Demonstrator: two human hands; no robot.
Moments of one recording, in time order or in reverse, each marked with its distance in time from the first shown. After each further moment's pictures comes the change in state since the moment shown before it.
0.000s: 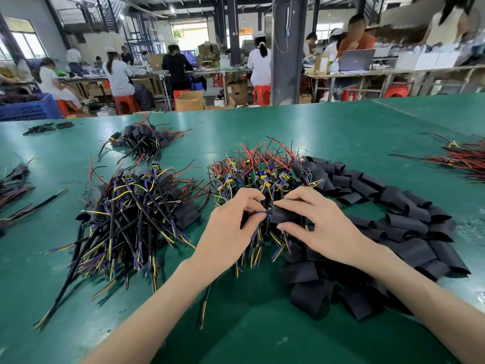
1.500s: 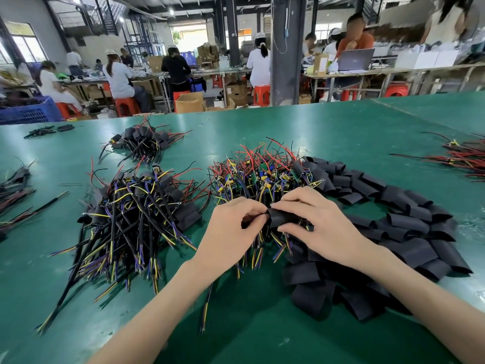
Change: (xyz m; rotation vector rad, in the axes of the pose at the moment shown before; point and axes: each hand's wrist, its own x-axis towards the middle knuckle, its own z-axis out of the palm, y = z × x) left_hand 0.004 0.008 -0.003 0.039 -0.025 -0.056; right_hand 0.002 -0.001 0.000 0.003 0.044 -0.079
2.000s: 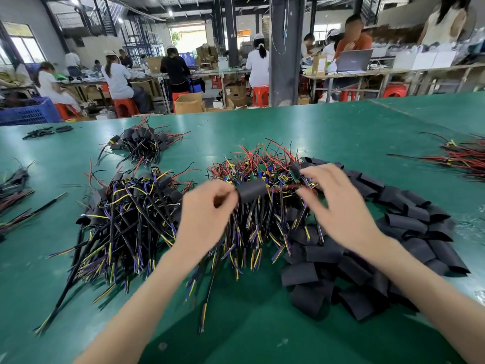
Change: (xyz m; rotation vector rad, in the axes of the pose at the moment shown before) left_hand 0.016 -0.009 -0.028 0.111 0.174 -0.148; right_hand 0.005 0.015 -0.015 -0.157 0.157 0.254
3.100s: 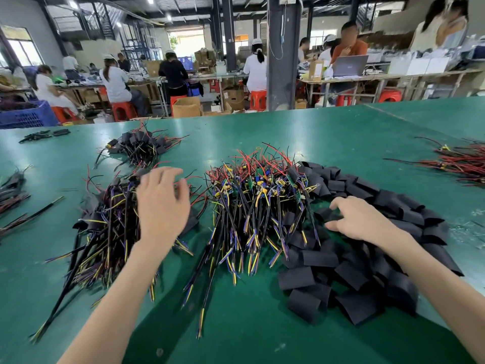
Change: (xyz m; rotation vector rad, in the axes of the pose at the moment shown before) left_hand 0.029 -0.063 -0.023 0.463 0.238 0.008; right_hand 0.000 0.058 -0.005 -0.334 -0.642 0.554
